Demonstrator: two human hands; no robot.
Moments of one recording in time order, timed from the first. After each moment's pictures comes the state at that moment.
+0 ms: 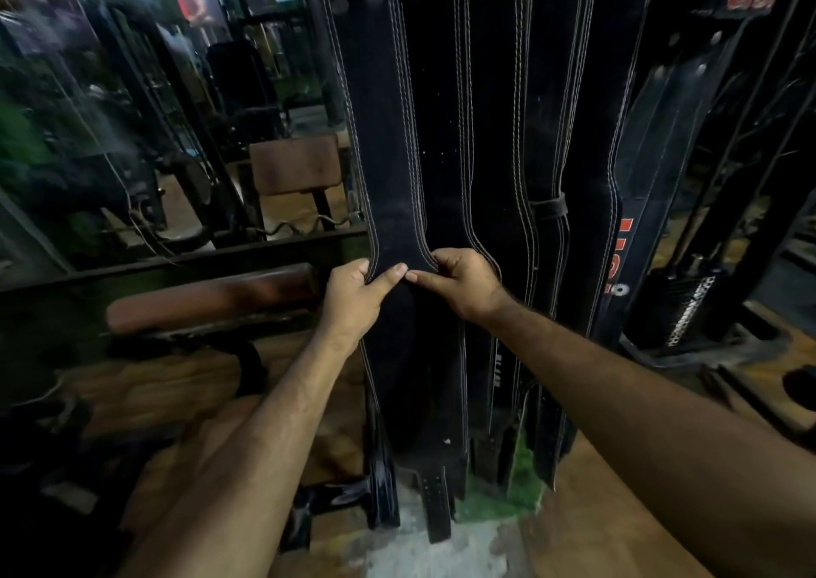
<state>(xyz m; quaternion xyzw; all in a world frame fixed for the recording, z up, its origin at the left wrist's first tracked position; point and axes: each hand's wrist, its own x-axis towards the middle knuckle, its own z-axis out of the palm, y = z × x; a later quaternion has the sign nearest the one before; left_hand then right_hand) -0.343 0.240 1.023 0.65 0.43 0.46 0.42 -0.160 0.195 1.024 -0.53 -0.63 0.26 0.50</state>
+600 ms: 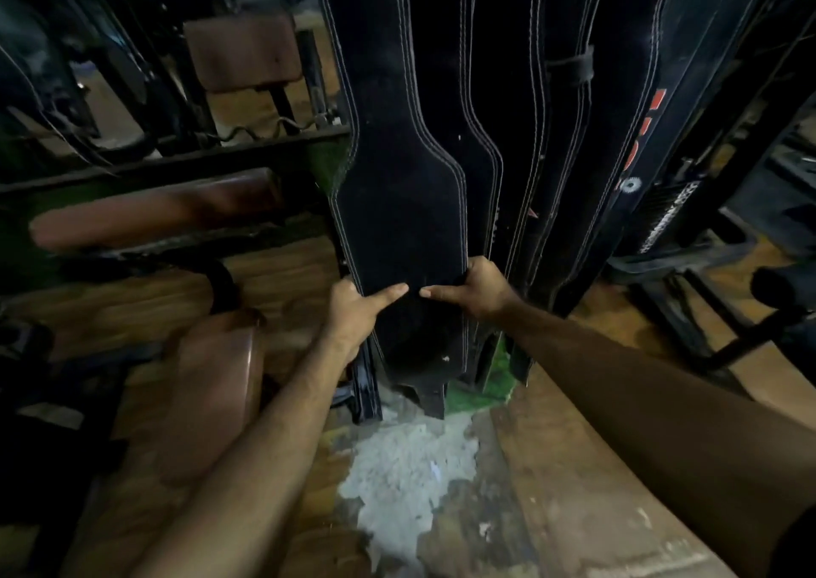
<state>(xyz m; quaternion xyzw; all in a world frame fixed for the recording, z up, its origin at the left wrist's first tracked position) -0.344 0.201 0.885 0.57 0.50 0.39 0.52 -0.143 0.156 0.879 -0.64 -0.54 0.37 0.39</state>
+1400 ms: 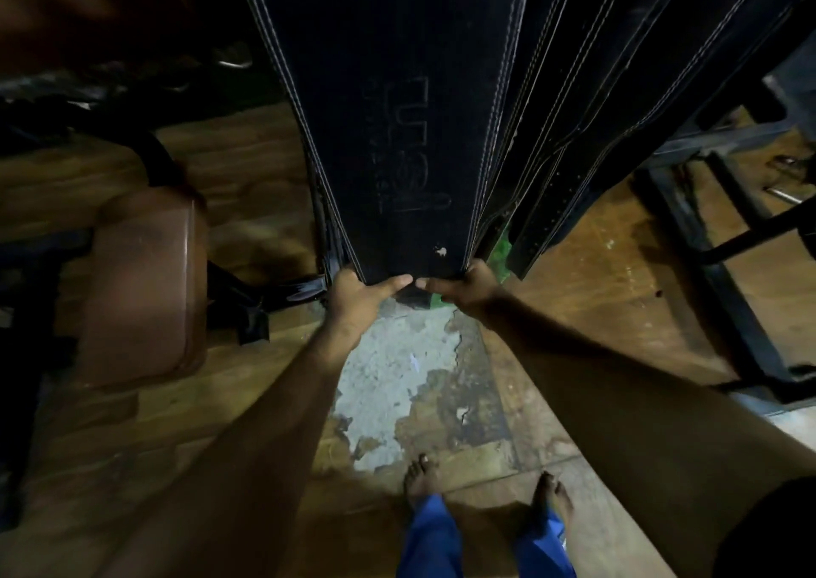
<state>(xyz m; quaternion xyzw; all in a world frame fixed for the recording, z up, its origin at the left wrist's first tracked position) -0.359 0.172 0.632 0.56 0.57 0.29 0.52 -0.170 0.117 0.622 -0.71 -0.37 0.50 0.33</state>
